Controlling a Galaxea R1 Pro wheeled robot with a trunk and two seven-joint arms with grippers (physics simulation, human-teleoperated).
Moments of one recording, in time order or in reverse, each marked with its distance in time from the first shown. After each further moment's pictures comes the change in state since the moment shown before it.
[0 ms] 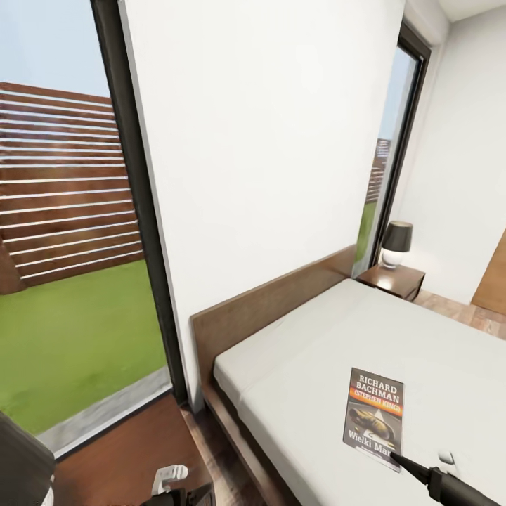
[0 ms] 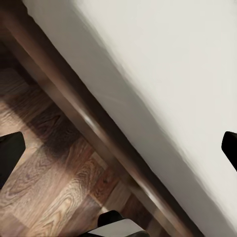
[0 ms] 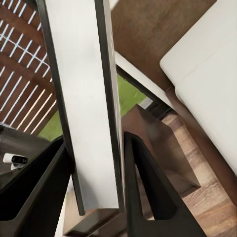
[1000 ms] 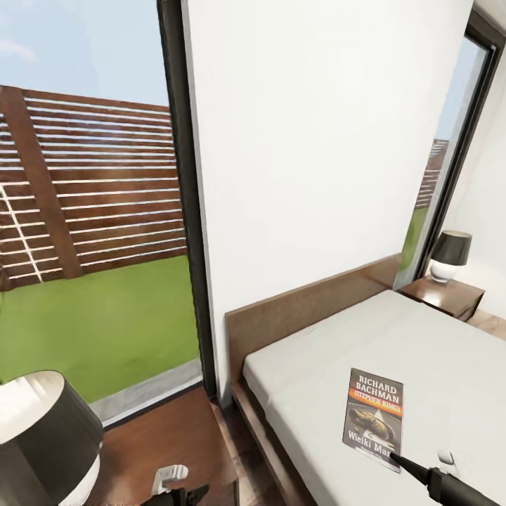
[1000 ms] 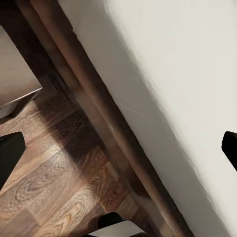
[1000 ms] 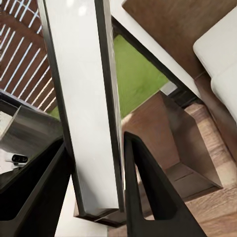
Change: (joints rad) left arm 0.000 0.000 0.000 0.000 0.000 0.001 0.002; right arm 0.000 0.000 0.004 0.001 0.000 0.000 0.000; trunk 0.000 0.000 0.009
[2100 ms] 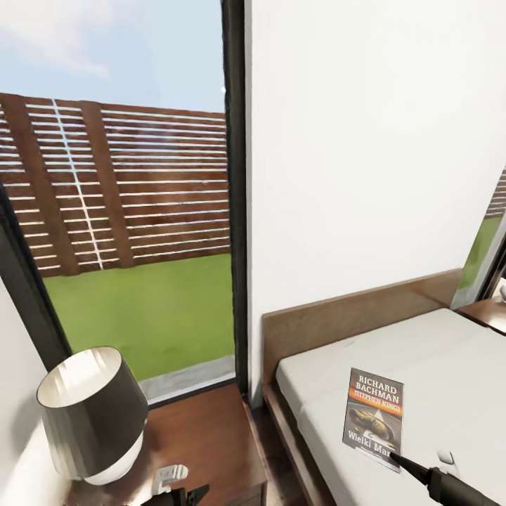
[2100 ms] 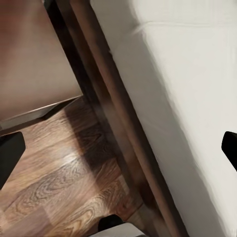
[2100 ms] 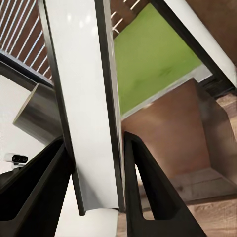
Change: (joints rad) left arm 0.000 0.000 0.000 0.000 0.000 0.000 0.000; right arm 0.000 0.000 0.000 -0.001 0.000 0.000 0.001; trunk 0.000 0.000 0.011
